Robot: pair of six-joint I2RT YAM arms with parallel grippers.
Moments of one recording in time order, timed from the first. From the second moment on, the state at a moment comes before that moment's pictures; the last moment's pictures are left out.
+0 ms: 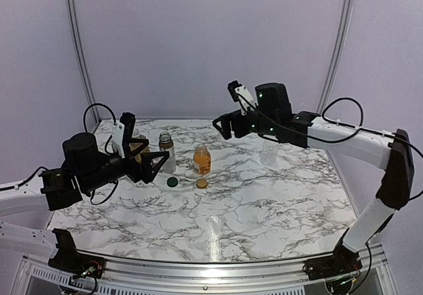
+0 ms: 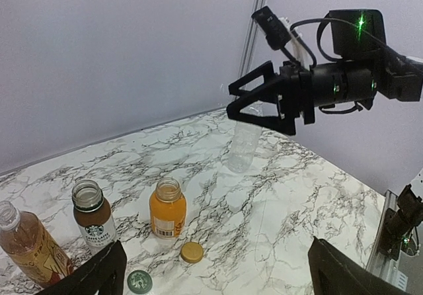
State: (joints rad) left arm -0.91 0.94 0.63 0.18 -0.11 -0.20; right arm 0.73 1.65 1.34 -0.10 -0.01 0.09
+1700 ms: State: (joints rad) left arm -0.91 0.98 0.60 0.24 -0.09 -0.20; right arm 0.38 1.73 1.49 -0.49 0.12 0.03
